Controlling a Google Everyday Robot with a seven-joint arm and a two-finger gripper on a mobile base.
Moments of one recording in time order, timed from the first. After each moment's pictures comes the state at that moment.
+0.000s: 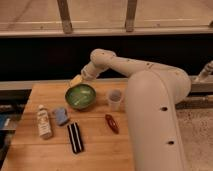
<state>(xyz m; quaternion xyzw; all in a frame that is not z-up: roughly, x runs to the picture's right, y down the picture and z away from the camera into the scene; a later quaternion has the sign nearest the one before) -0.148 -0.034 0.865 -0.36 -0.13 0.51 0.77</state>
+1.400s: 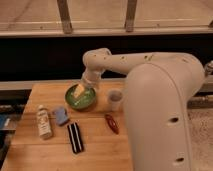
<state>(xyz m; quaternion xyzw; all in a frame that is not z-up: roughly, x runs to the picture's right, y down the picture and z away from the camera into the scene) -0.103 0.033 0.809 -0.35 0.01 0.47 0.81</state>
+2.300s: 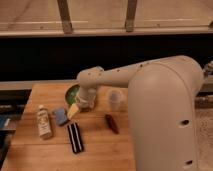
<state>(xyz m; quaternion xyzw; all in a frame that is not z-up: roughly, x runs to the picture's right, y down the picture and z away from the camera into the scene) -0.142 0.139 0.783 -0.42 0.01 0.42 0.81</state>
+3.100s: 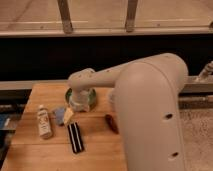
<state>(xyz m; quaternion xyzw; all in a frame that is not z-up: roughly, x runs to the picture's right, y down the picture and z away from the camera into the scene) -0.167 0.158 0.781 -0.42 0.06 0.39 0.81</state>
